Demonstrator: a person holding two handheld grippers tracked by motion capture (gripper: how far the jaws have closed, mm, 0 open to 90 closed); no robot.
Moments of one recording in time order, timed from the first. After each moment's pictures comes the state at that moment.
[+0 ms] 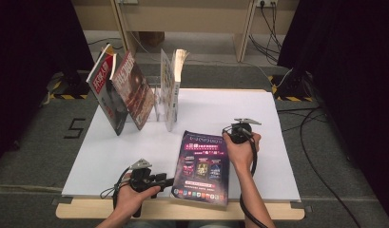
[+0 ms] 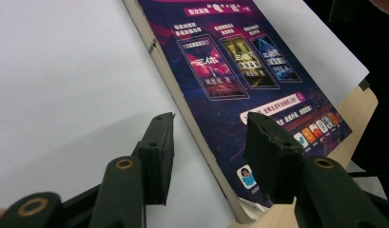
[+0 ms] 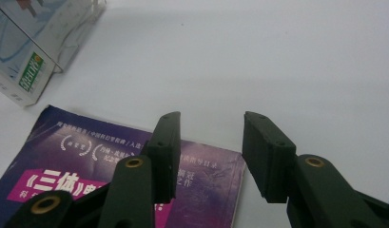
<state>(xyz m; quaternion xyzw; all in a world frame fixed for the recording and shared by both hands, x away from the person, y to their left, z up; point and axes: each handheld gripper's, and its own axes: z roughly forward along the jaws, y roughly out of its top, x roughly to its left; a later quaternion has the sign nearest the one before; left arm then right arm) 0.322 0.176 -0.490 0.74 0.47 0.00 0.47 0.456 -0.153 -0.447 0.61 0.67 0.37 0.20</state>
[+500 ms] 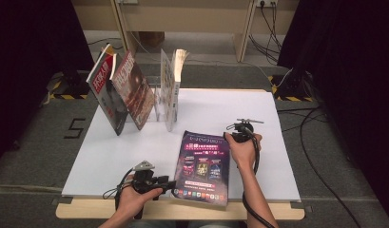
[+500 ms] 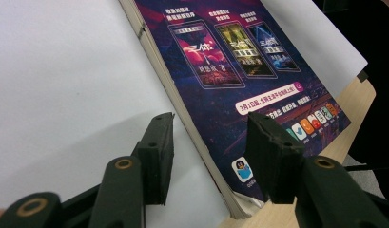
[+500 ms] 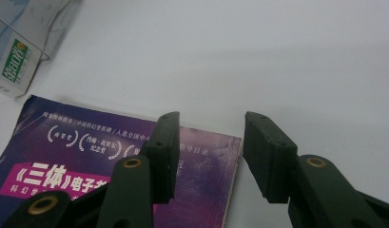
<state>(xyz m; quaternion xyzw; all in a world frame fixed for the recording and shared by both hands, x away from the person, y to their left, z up) 0.320 0.171 -0.496 0.75 0.47 -0.01 0.47 0.468 -0.165 -0.460 0.63 0.67 0.36 0.14</state>
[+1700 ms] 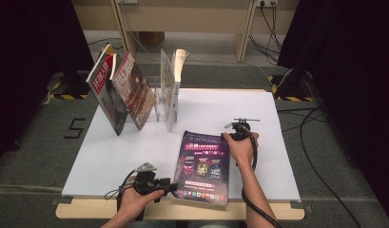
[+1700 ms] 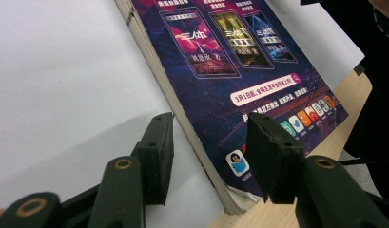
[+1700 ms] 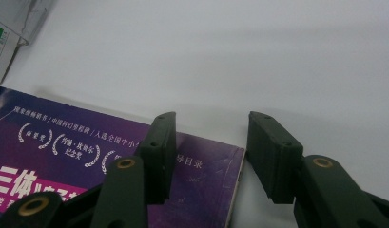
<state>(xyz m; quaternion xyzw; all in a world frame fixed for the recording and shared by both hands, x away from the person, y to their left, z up) 0.319 0.167 -0.500 0.75 0.47 -0.02 0.46 0.489 -0.164 -0.479 0.63 0.69 0.34 0.11</state>
